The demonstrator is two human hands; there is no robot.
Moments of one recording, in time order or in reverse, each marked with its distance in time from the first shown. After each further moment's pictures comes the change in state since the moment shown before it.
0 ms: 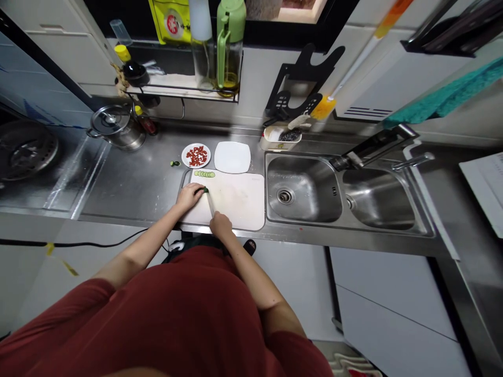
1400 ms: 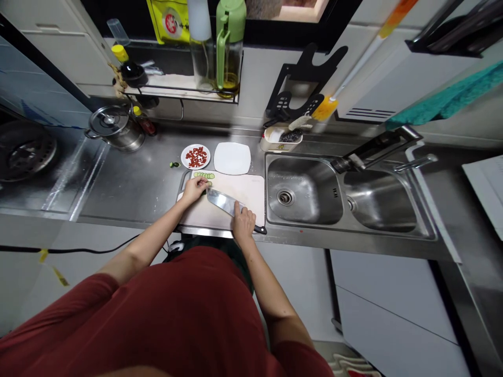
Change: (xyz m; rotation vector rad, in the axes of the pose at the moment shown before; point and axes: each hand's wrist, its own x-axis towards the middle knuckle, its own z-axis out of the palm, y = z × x) left_hand 0.041 0.021 0.002 -0.297 0.045 -0.210; right_hand -0.001 0.068 -0.013 -0.295 0.416 0.032
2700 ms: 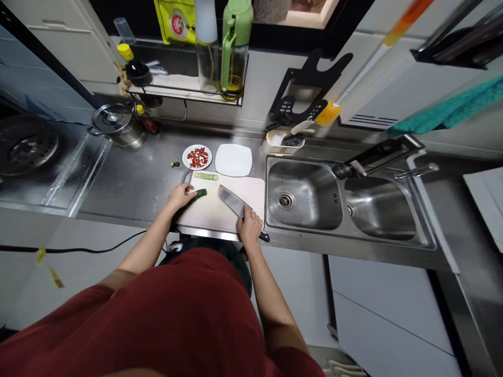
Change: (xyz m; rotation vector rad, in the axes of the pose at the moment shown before) left_hand -0.035 -0.012 -0.044 0.379 -0.128 -0.295; right_hand 0.003 0.026 0.011 0.152 0.058 0.137
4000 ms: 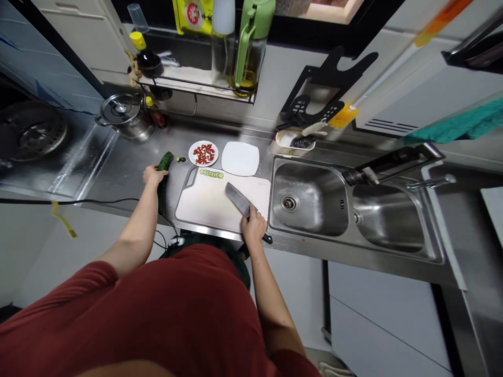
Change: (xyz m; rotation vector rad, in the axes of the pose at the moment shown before) left_hand 0.068 -0.093 -0.060 -0.178 0.339 -0.644; right_hand 0.005 0.005 0.005 0.013 0.013 0.012
